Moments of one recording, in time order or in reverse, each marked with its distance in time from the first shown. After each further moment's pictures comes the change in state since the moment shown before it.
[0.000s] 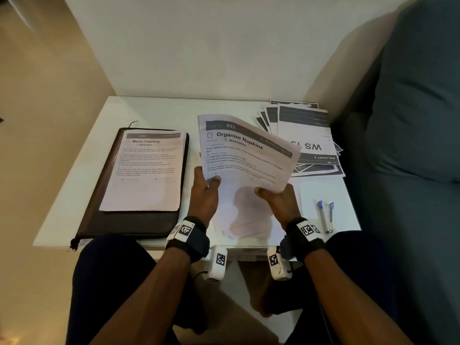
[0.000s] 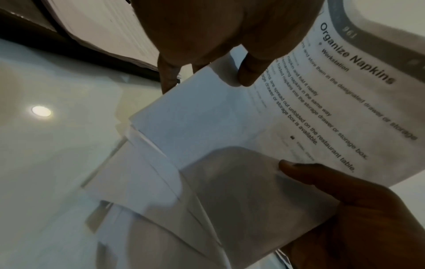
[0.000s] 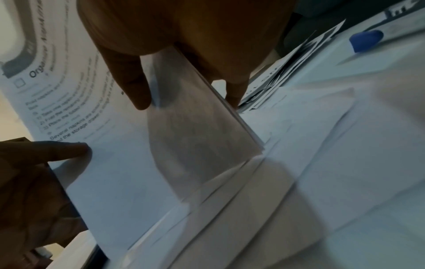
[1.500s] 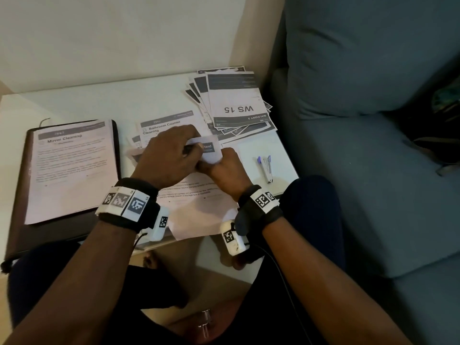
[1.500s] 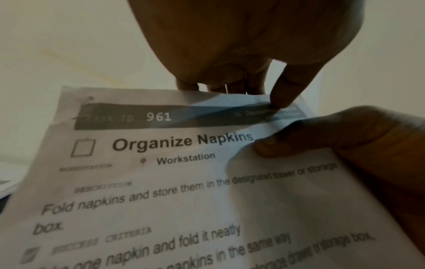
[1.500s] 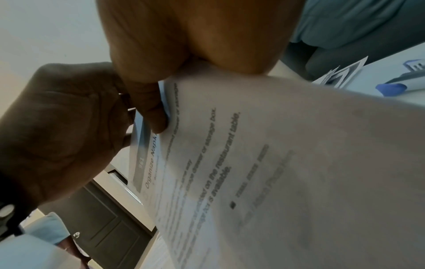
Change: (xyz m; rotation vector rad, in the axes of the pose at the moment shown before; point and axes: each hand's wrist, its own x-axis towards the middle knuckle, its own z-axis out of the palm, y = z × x) left_hand -0.031 0.090 0.042 0.812 -0.502 0.717; right_hand -0.053 -0.038 -0.023 -0.102 -0.061 -0.140
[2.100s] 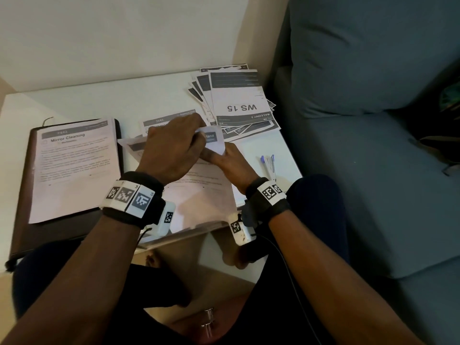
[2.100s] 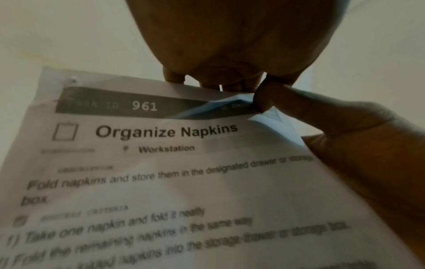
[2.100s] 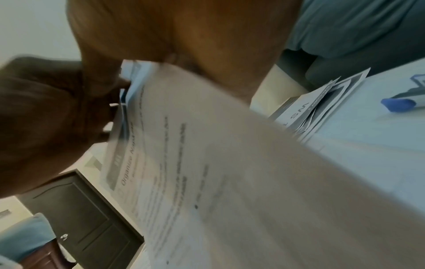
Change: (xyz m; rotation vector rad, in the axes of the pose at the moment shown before) left_hand 0.008 0.012 -0.008 0.182 0.005 -0.042; right_hand 0.004 -0.017 -0.009 0.182 -0.167 0.017
